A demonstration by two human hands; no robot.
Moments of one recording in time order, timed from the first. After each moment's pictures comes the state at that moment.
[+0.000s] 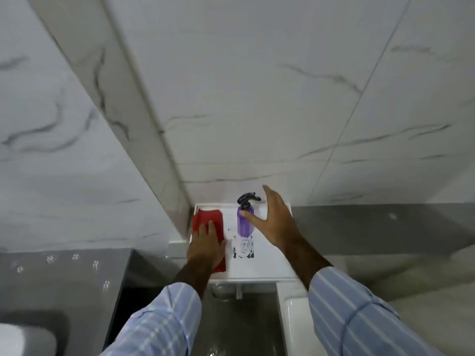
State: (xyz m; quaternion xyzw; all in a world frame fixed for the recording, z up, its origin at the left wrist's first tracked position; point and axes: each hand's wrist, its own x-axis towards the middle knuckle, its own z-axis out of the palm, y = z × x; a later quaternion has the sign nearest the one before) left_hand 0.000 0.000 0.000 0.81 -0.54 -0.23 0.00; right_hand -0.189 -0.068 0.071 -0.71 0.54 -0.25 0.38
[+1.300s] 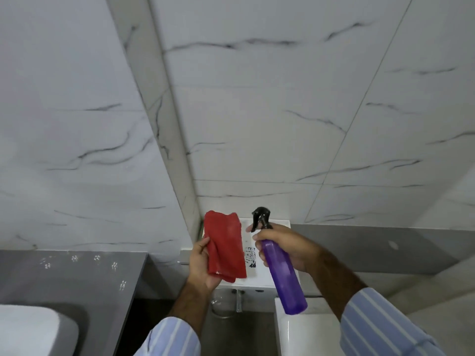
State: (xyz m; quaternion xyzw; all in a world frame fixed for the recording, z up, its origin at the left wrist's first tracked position) left_hand -0.013 0.064 0.081 0.34 0.08 -0.68 0.64; right_hand -0.216 -0.017 0.176 -0.46 0.43 -0.13 0.77
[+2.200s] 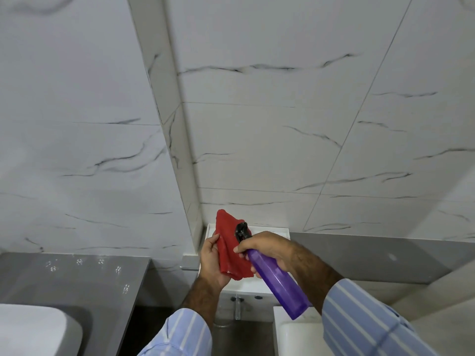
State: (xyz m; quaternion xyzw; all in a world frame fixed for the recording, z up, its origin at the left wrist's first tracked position) left_hand -0.023 0.051 0.089 0.37 0.01 -0.69 0.62; right_hand -0.174 0.004 0.216 -0.53 0.55 -0.02 0.64
